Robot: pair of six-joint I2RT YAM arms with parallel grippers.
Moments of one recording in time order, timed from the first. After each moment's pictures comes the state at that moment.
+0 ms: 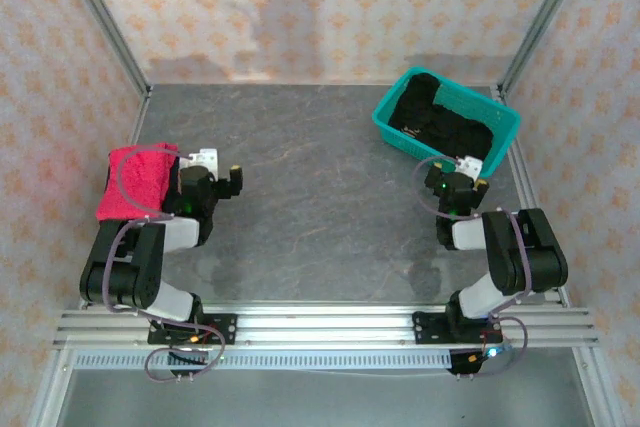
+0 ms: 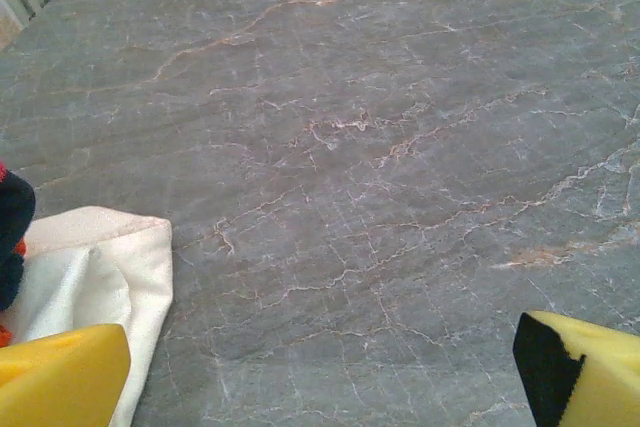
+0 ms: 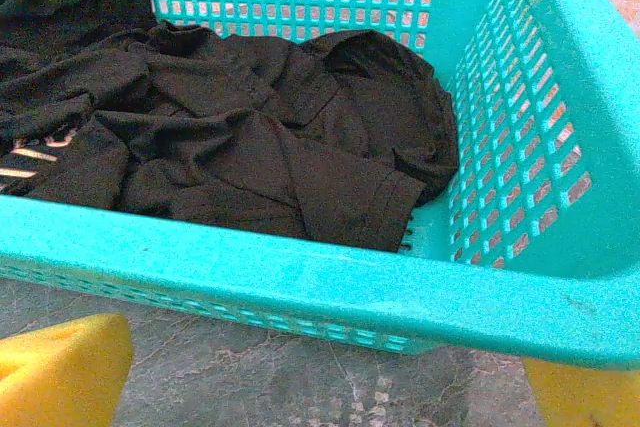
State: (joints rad) left arm -0.03 1.48 0.42 0.64 -0.13 -0.02; right arm 0.07 1.54 0.36 0.80 0.42 0.20
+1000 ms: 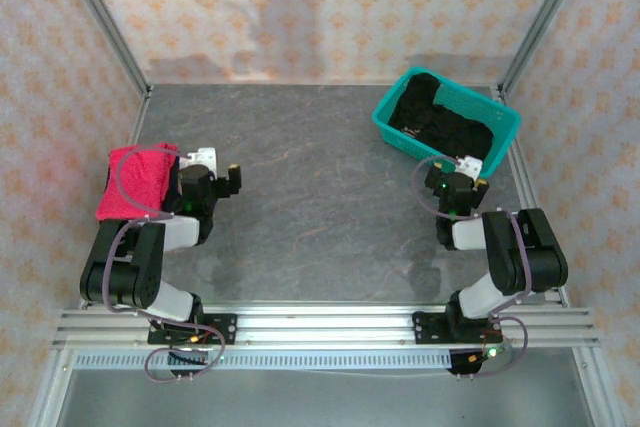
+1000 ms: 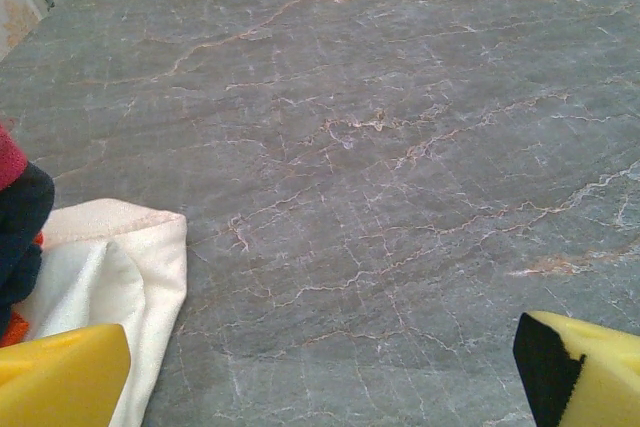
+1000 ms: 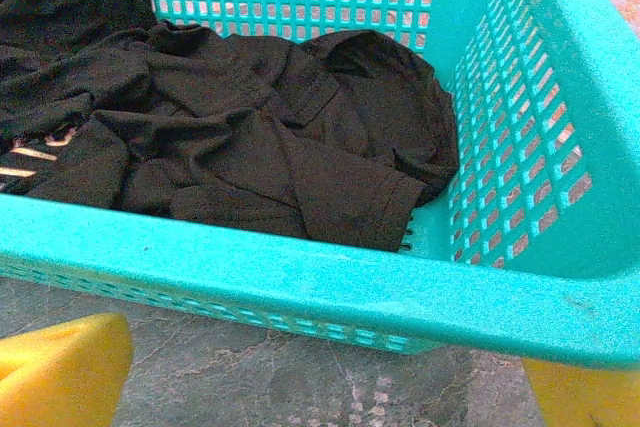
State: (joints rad) left arm -0.03 1.48 0.43 0.61 -0.16 -0.04; right arm 0.07 1.54 0.35 0.81 0.41 0.20
